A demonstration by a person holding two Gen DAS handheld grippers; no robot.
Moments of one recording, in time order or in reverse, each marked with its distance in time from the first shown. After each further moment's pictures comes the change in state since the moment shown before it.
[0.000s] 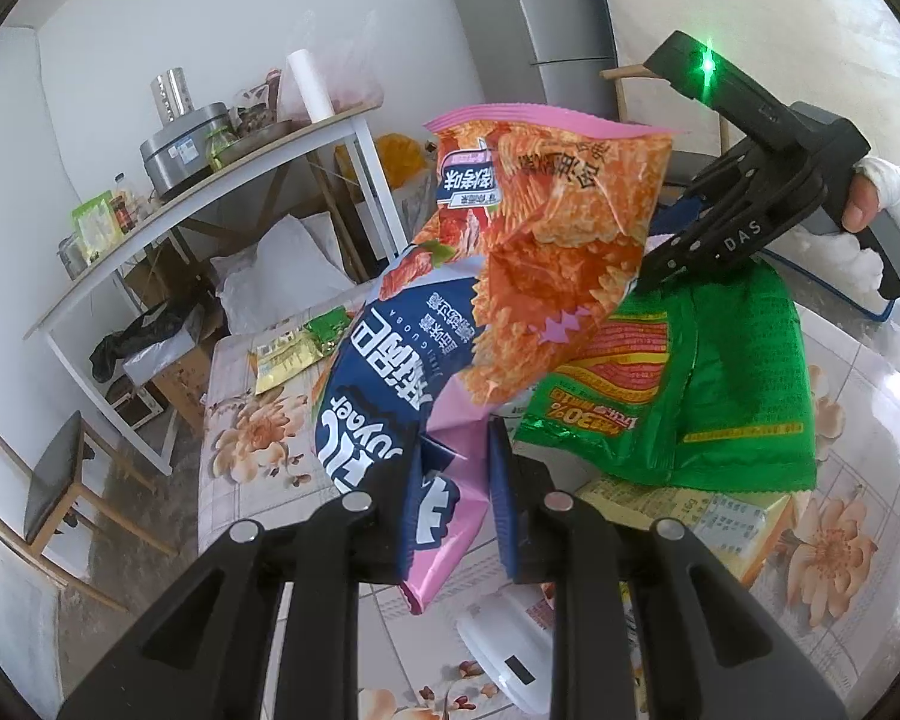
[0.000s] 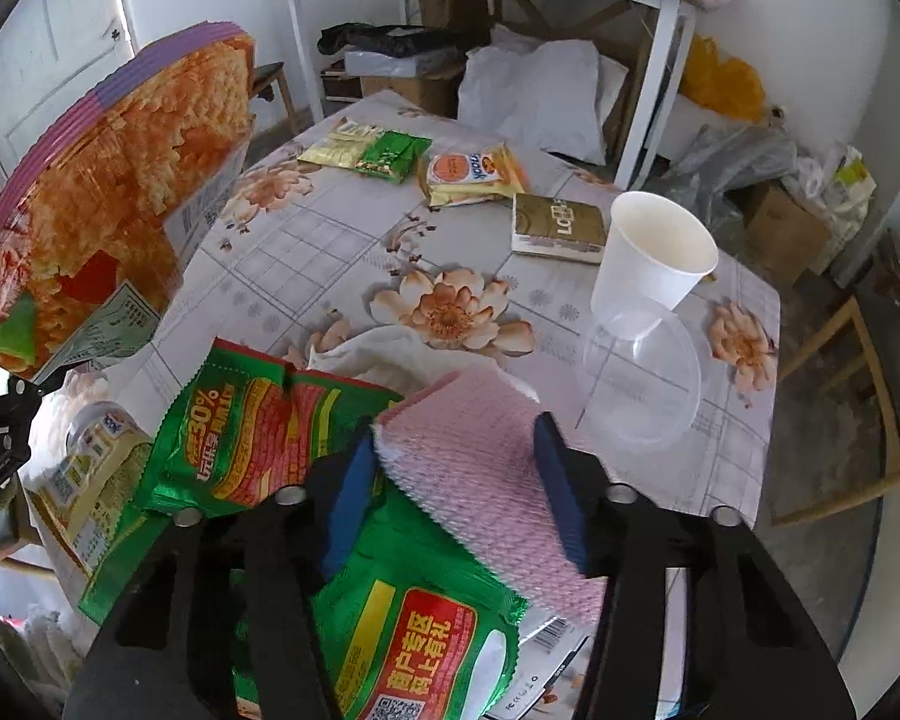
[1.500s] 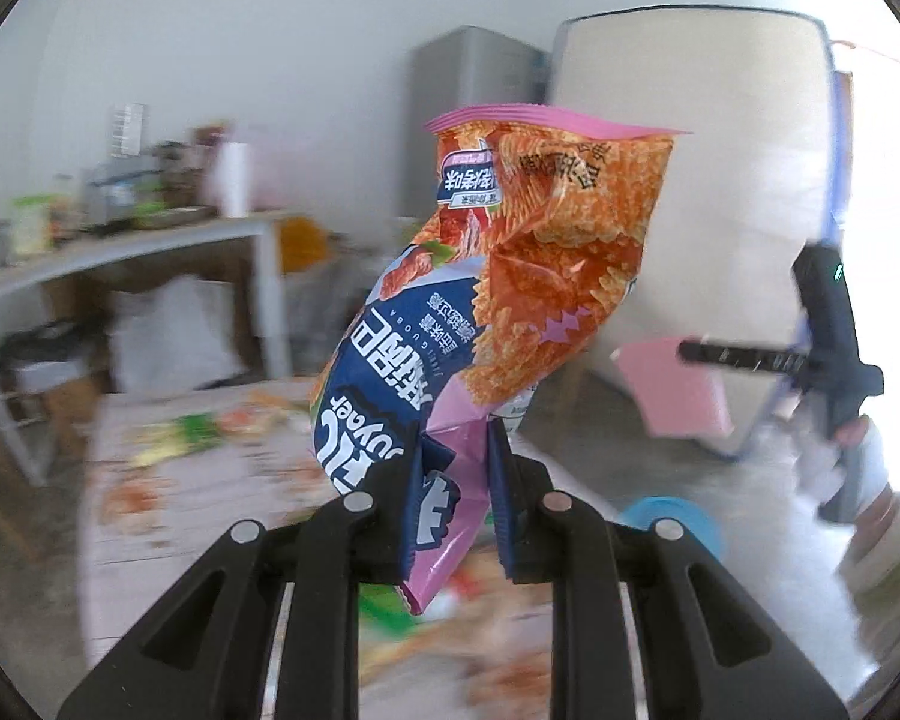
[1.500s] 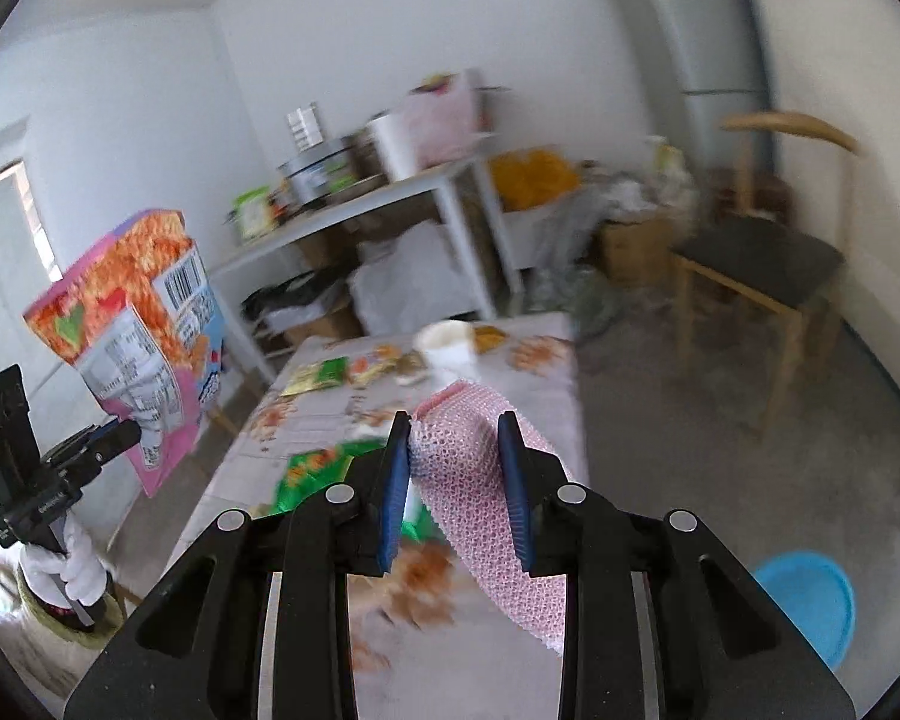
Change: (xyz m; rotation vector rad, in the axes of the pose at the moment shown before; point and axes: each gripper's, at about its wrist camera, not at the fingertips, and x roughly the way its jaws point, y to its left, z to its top) left arm -0.131 -0.072 0.089 -0.185 -0.231 -0.396; right arm -0.242 -0.057 -0.176 0.546 -0.501 -0.071
